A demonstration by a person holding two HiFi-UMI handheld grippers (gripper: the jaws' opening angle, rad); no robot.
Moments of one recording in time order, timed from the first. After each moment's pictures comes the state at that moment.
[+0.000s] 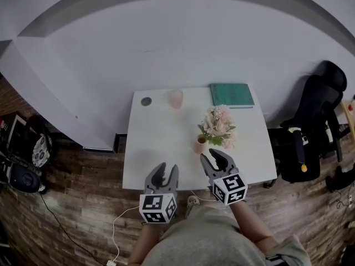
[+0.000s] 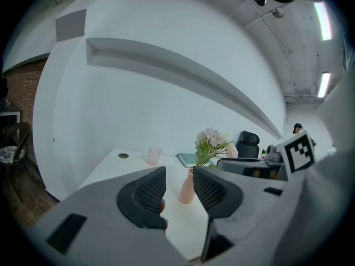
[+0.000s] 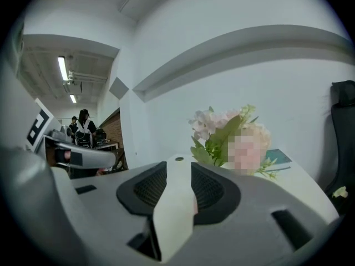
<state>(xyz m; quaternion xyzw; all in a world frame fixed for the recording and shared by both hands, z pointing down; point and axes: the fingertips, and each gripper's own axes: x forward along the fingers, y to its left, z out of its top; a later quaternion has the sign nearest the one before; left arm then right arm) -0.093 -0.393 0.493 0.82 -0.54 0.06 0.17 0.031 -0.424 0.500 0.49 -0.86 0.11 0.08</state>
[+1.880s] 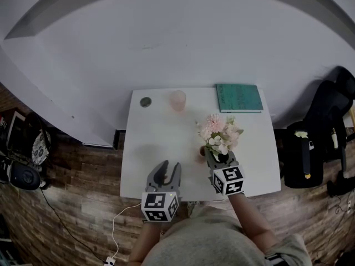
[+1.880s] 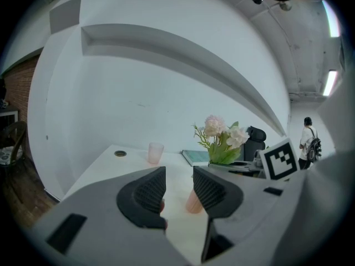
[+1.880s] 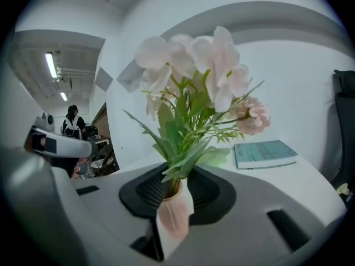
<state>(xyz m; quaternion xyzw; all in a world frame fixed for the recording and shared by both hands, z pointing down) -0.080 -0.463 0.520 0.82 -0.54 0.08 0.19 0.051 -0.523 0.557 0.51 -0.84 0.14 0.11</state>
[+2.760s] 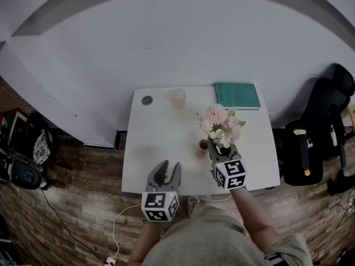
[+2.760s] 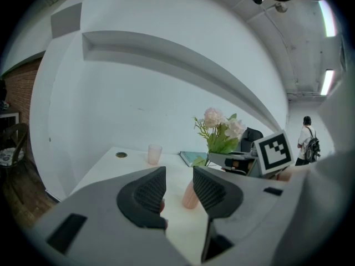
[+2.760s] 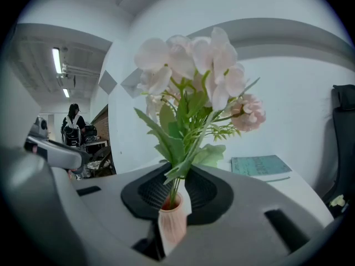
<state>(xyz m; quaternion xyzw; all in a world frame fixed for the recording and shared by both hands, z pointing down) -0.082 -0.432 0.507 0.82 -0.54 0.07 0.18 0.056 -0.513 0.519 0.52 -0.84 0.09 0.09</state>
